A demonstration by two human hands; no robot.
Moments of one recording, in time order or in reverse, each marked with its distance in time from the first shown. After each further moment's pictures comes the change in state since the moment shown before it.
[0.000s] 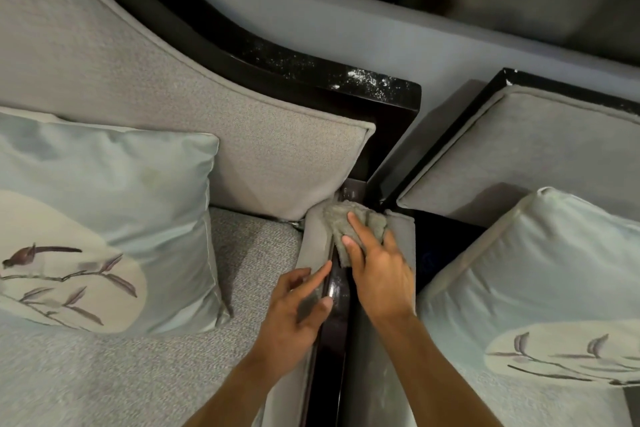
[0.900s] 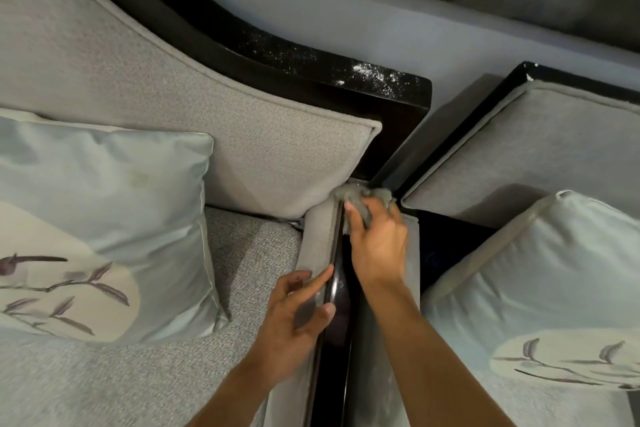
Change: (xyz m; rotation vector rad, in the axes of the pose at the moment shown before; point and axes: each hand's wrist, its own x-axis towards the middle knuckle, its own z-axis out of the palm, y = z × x) left_hand 0.003 -0.006 -0.005 -0.055 -0.030 -0.032; right_hand 0.046 -0.021 0.010 0.258 0.192 0.108
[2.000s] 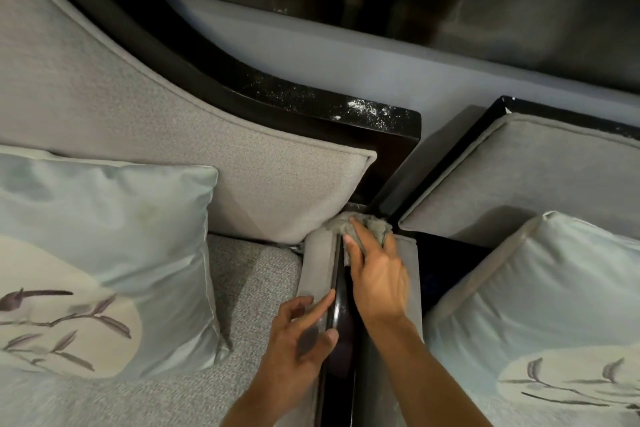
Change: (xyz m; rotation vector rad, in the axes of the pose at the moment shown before) left_hand 0.004 -0.008 0.003 0.029 0.037 0.058; right_hand -0.012 0.011 0.003 -0.158 -0.080 -0.001
